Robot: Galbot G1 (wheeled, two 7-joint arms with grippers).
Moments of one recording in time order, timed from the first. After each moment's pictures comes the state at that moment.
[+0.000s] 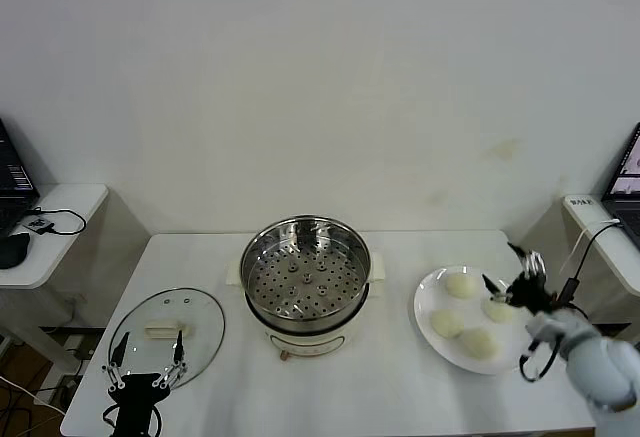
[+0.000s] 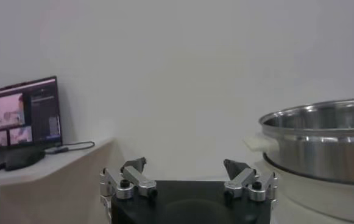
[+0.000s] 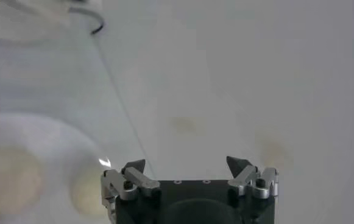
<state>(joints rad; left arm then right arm) 1.82 -1.32 -0.65 -2.09 -0.07 -0.20 -0.20 -1.06 0.67 0.53 1.68 -0.40 -0.03 -0.58</state>
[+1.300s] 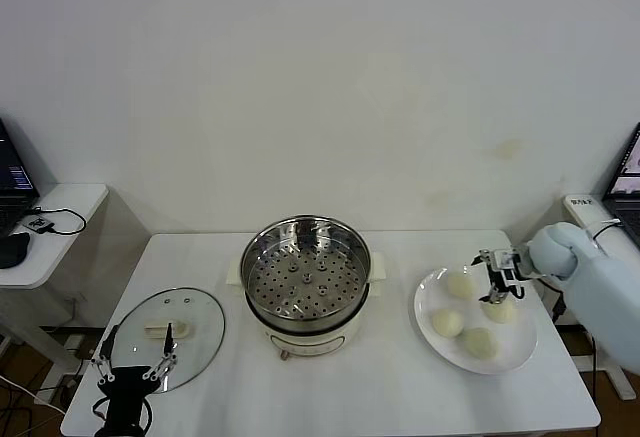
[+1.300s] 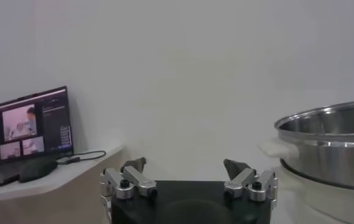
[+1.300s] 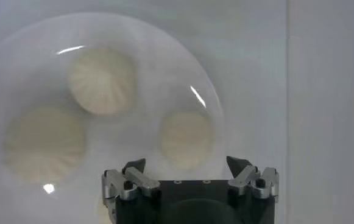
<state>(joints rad) 1.80 -1.32 -0.69 -2.08 -0.06 -0.20 -0.21 -0.31 0.73 -0.31 1.15 -0.40 -0.03 -1.00</state>
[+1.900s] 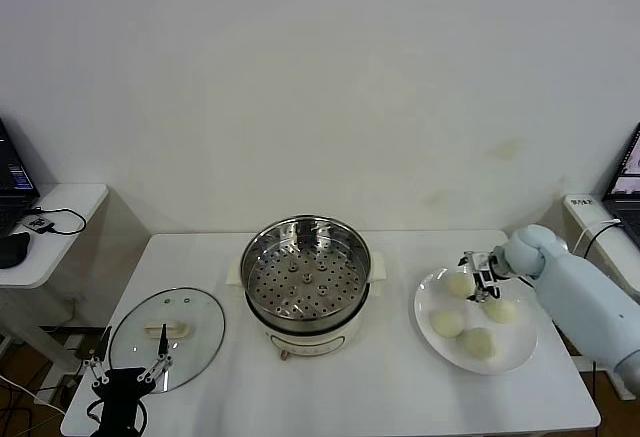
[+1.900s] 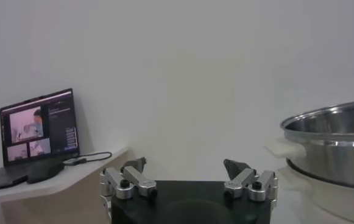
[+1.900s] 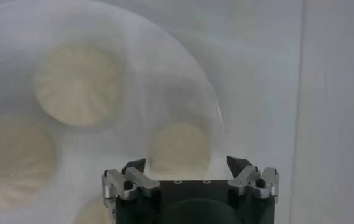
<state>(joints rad) 1.81 -1.32 -0.70 -2.08 -0.06 -0.21 -0.21 -0.28 0.82 -0.35 1.03 -0.48 -0.01 -0.97</state>
